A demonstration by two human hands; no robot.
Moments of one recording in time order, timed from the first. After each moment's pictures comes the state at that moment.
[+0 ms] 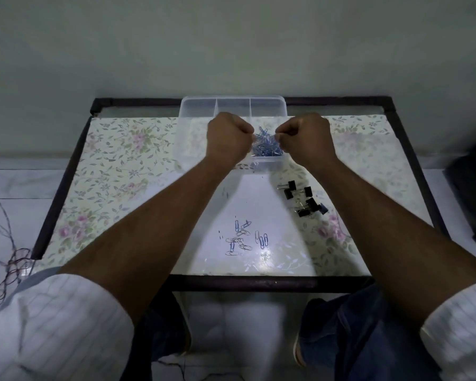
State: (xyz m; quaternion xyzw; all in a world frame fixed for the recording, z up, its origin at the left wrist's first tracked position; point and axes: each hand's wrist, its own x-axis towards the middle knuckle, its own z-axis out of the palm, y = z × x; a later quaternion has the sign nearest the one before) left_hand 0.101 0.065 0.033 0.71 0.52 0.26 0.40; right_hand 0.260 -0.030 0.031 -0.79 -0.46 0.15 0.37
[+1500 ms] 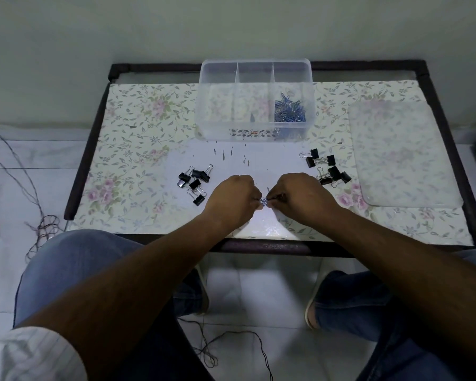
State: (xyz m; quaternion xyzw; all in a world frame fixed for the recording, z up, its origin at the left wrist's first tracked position) left_hand -0.020 -0.046 -0.040 0.92 0.34 -0.02 0.21; right_hand 0.158 -0.131 -0.038 -0.69 -0.69 0.19 0.10
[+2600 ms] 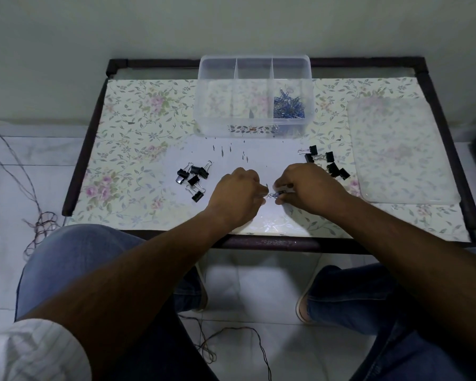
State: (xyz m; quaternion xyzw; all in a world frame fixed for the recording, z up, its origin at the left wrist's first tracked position) left_hand -0.015 -0.056 -0.030 0.93 0.32 0.01 0.17; right_hand 0.180 -0.126 -0.029 -0.70 -0.68 0.22 0.06
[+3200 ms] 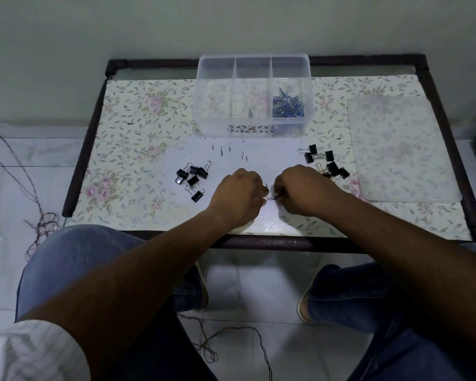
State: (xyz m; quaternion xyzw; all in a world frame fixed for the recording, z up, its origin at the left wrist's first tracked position) left_hand -0.014 -0.052 -0.042 0.93 0.31 0.02 0.20; right_hand 0.166 -0.124 -0.024 -0.73 -0.64 0.25 -0.01
